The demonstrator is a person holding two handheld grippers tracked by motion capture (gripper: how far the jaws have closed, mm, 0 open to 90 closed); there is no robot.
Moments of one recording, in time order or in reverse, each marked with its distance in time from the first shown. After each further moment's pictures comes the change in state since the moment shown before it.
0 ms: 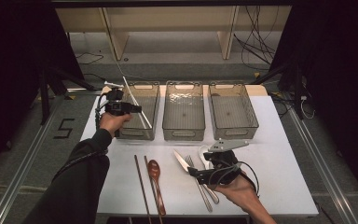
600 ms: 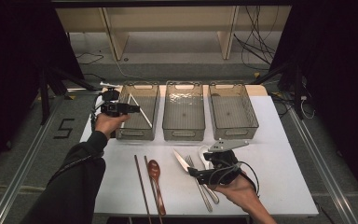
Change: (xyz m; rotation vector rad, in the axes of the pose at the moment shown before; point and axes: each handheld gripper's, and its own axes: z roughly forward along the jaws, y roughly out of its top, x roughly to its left) left arm -0.001 -0.005 -0.019 -0.034 -0.006 0.046; right arm 0.000 0.001 -0.001 0.003 0.004 0.000
